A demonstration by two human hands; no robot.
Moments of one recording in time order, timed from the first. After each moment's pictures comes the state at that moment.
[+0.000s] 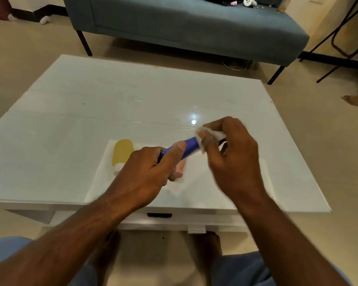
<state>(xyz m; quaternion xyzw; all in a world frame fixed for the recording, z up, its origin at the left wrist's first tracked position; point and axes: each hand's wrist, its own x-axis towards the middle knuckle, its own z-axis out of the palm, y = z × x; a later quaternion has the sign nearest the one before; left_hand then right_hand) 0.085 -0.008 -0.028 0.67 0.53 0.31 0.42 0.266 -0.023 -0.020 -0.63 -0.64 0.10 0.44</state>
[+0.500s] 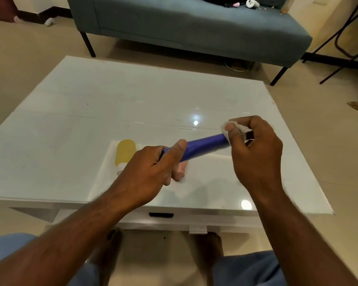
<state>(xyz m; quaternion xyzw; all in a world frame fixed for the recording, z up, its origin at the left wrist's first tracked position) 0.084 -0.006 -0.031 0.65 0.52 0.32 0.45 0.290 -0.016 -0.018 -0.70 -0.54 0.10 0.46</state>
